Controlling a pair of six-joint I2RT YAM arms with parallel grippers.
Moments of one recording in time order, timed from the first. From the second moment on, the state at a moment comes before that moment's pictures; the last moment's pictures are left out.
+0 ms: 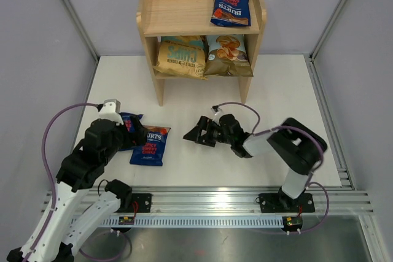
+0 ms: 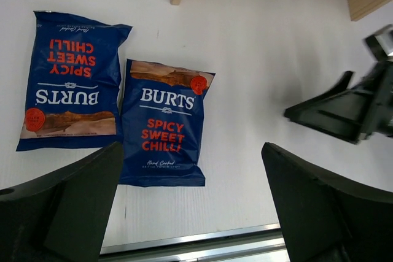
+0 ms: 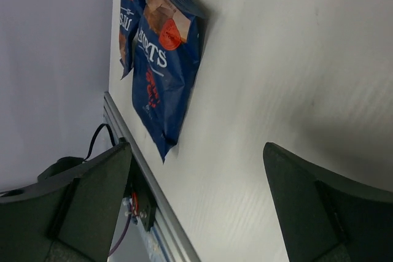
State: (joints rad) left arm -0.46 0.57 0.90 -0.89 -0.20 -0.44; right arm 0.75 1.70 0.59 0.72 -0.33 1.02
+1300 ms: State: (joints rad) left arm -0.46 0.45 0.84 -0.80 -0.05 -0.41; right arm 0.89 2.02 0.76 1.00 -0.22 0.98
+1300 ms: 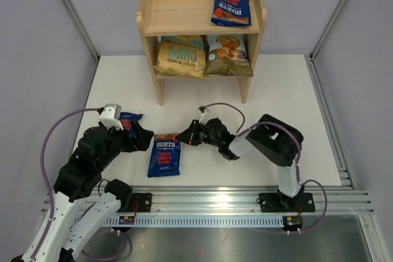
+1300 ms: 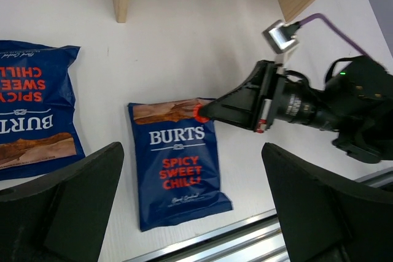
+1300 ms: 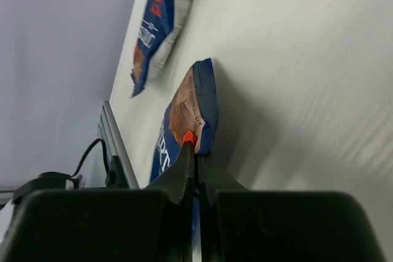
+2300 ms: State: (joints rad) left arm -0.59 0.42 0.29 0.33 0.25 -1.04; right arm 0.89 0.81 0.57 0.44 0.32 0.86
